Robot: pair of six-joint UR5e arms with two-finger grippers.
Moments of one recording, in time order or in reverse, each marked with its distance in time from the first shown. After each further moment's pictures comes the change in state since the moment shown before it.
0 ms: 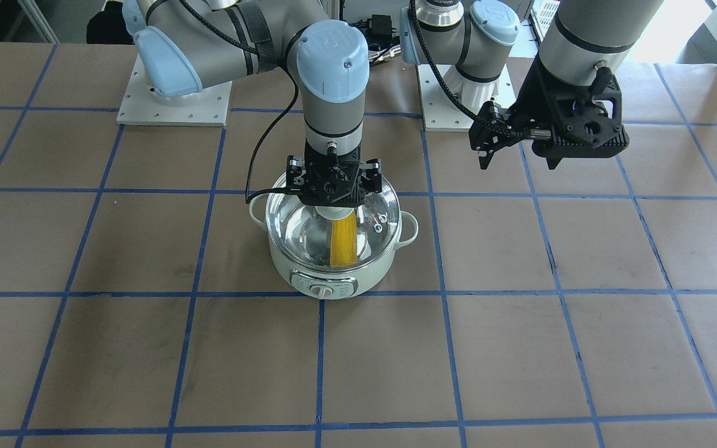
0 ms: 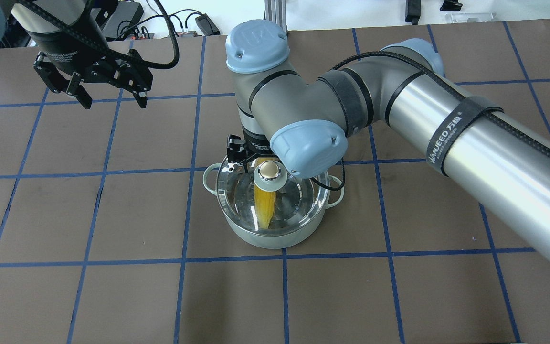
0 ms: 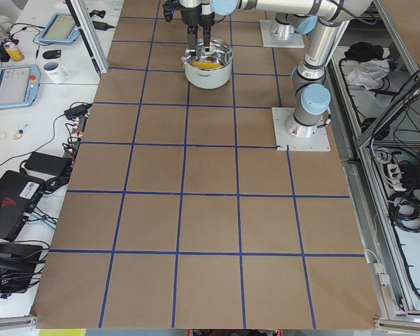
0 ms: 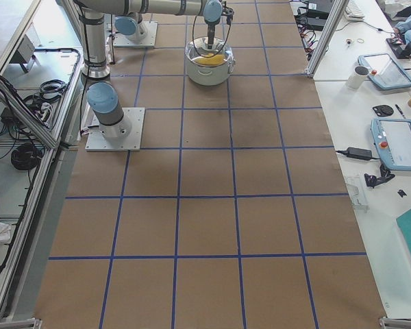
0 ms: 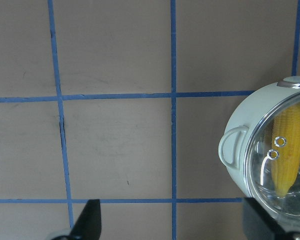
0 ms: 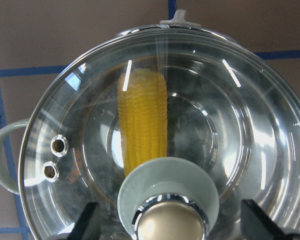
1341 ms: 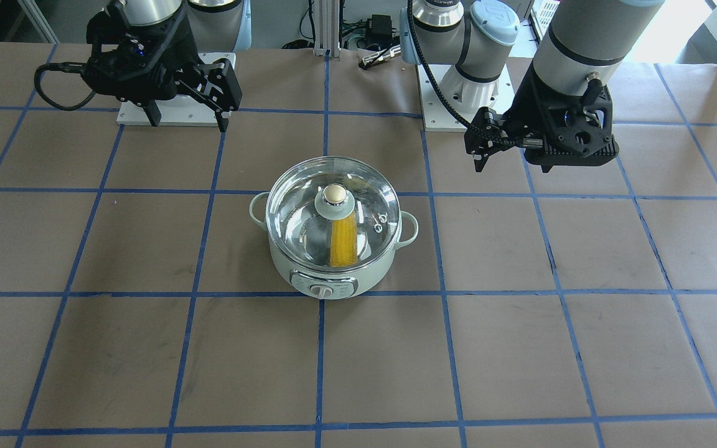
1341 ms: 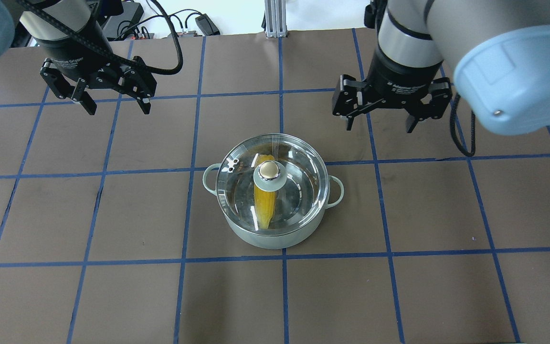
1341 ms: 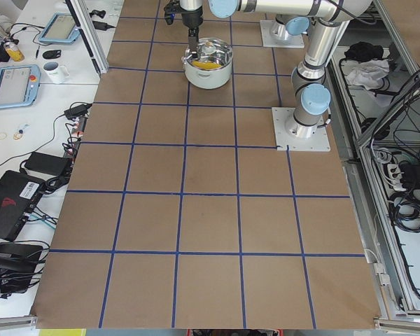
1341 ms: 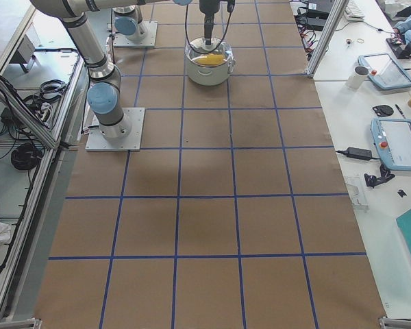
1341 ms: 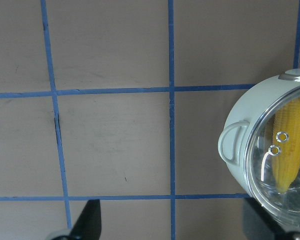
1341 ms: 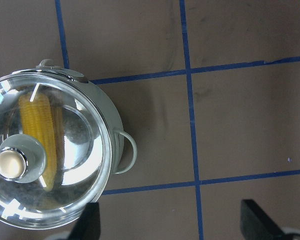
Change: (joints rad) left arm -0.002 -0.005 -0.018 -0.002 -0.006 0.005; right arm -0.344 -0.354 -0.015 0.311 -0.032 -0.292
